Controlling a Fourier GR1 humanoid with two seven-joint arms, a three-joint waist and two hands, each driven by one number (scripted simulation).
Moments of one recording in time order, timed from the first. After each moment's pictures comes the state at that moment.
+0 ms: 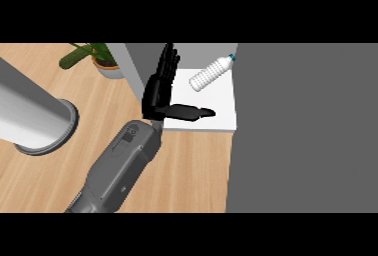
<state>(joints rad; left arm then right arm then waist) -0.73 0.00 -0.25 -0.85 0.43 0.25 -0.51 0.62 -0.06 0.26 -2.14 -0.24 0.28 -0.18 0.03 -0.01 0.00</state>
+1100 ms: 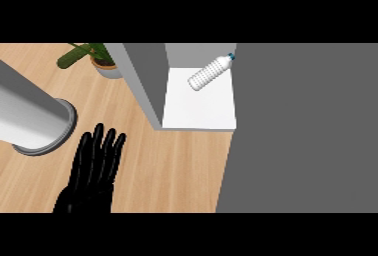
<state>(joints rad) 0.15 0.25 -0.53 -2.05 0.37 0.38 -0.29 0.61 -0.19 0.37 -2.21 -0.10 0.38 -0.12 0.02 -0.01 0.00</state>
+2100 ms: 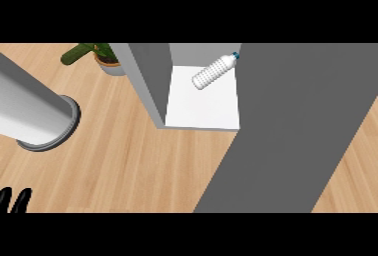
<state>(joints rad) 0.67 0.47 -0.27 -2.32 0.56 0.12 -0.48 0.50 -0.17 0.60 -2.30 0.14 0.34 0.12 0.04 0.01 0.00</state>
